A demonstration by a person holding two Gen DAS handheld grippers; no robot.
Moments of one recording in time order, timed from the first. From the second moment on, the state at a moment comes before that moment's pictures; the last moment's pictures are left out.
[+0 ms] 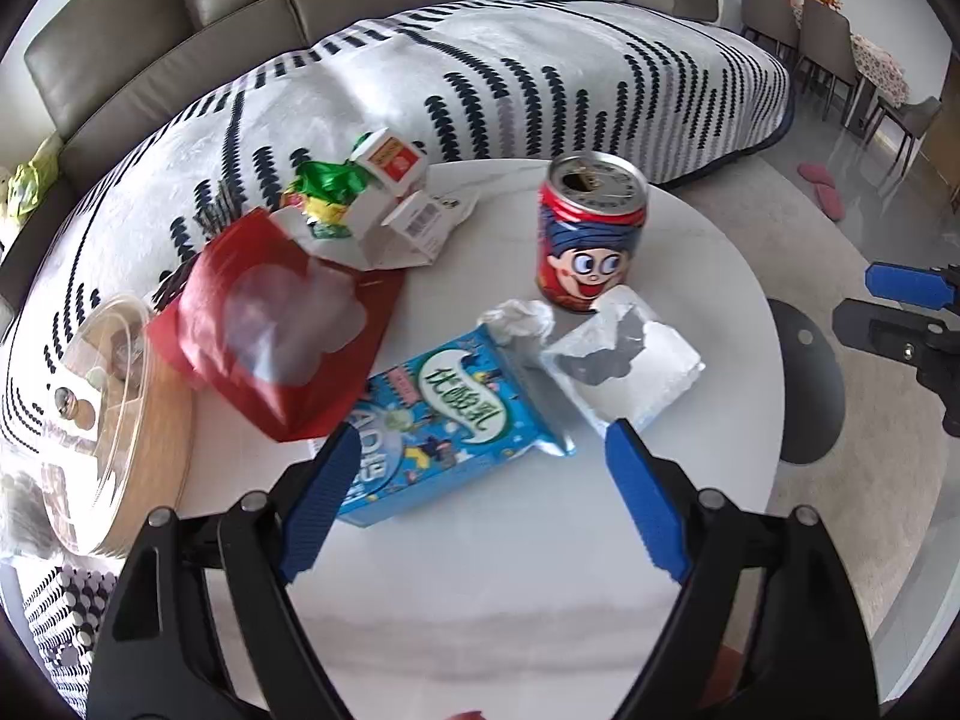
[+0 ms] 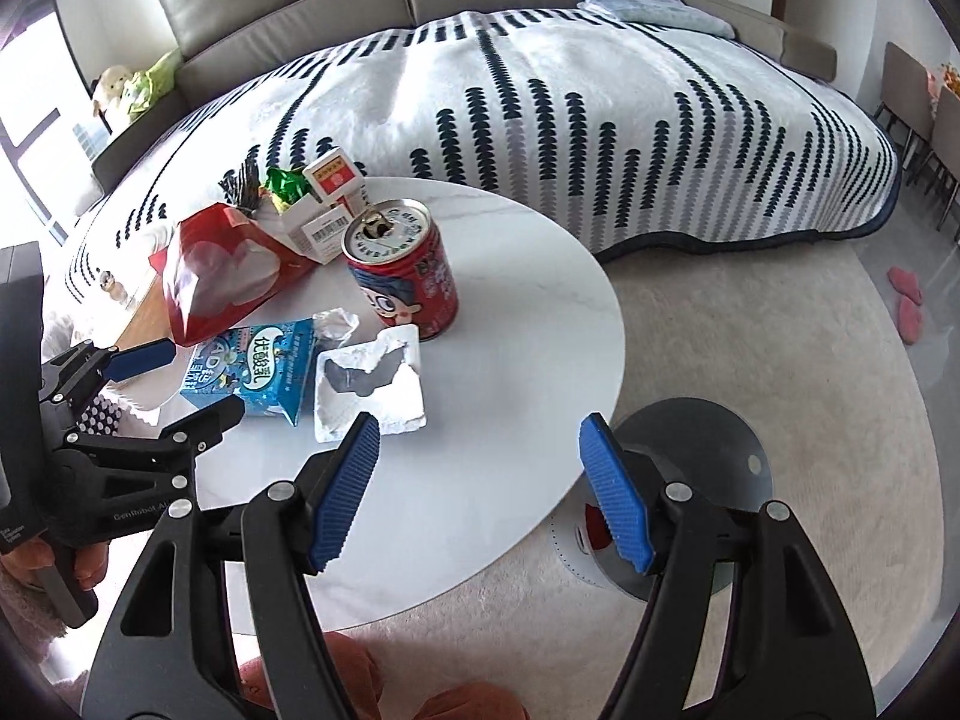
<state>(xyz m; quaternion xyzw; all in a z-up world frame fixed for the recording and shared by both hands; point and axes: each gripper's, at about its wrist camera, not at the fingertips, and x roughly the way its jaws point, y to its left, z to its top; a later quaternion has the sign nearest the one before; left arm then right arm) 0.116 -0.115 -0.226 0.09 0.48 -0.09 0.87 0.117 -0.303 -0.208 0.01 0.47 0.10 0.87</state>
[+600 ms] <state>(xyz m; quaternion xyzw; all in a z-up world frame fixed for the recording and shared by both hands) 0.112 -0.087 -0.236 0.10 0.47 -0.13 0.86 0.124 -0.255 -0.216 -0.02 0.49 0.13 0.86</state>
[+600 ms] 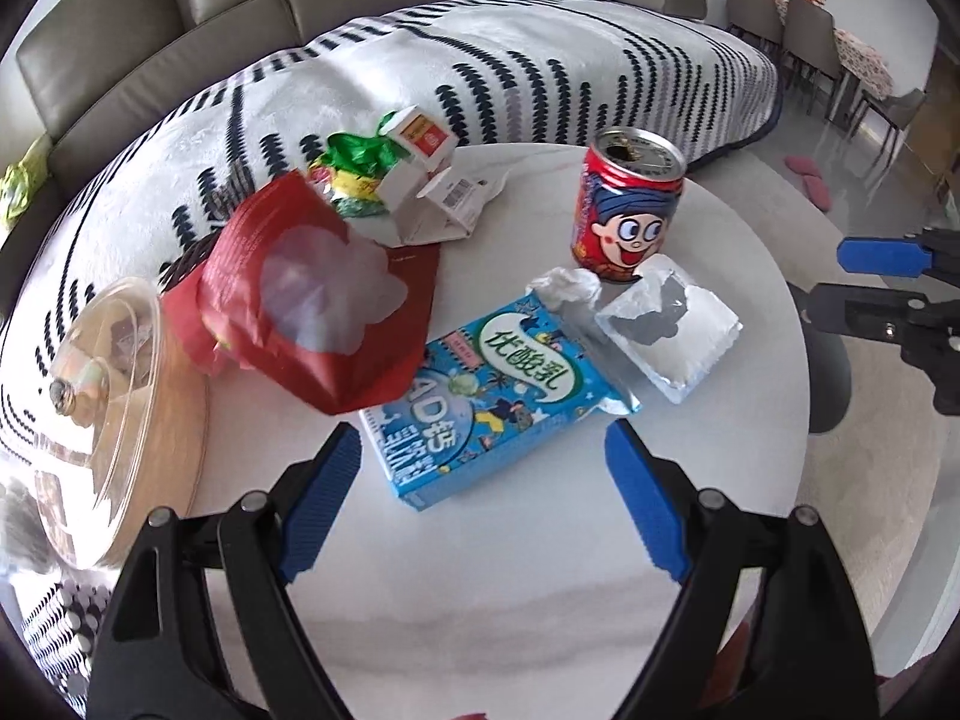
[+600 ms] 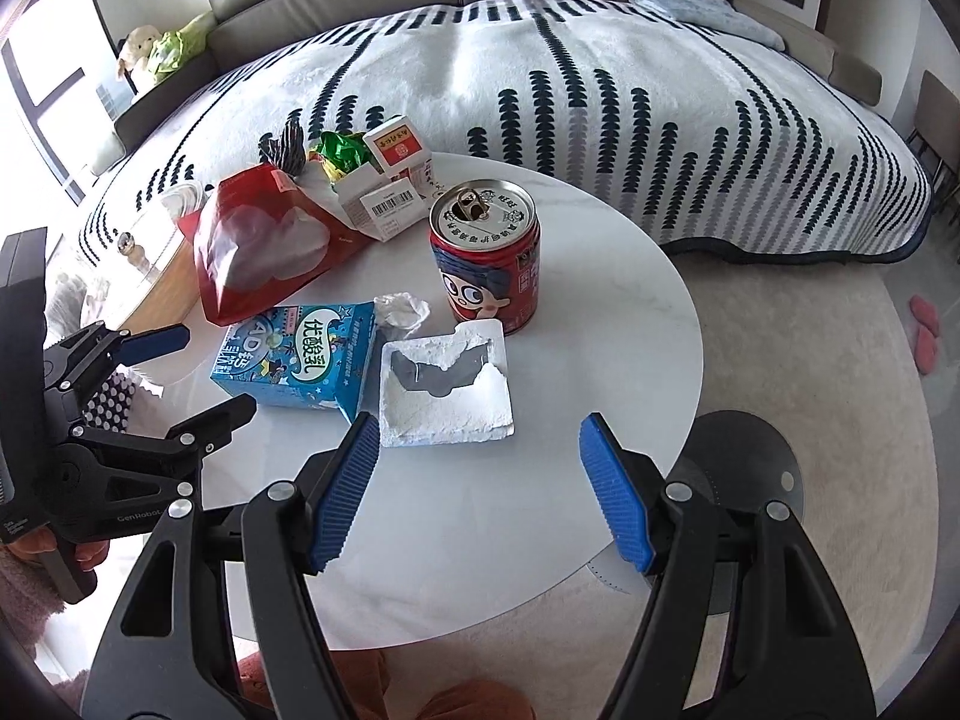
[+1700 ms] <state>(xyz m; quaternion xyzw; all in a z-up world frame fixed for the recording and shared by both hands) 0.182 -0.104 -0.282 0.13 0.50 -0.23 0.82 0.191 -0.248 -0.287 0.01 0.53 0.10 0.84</state>
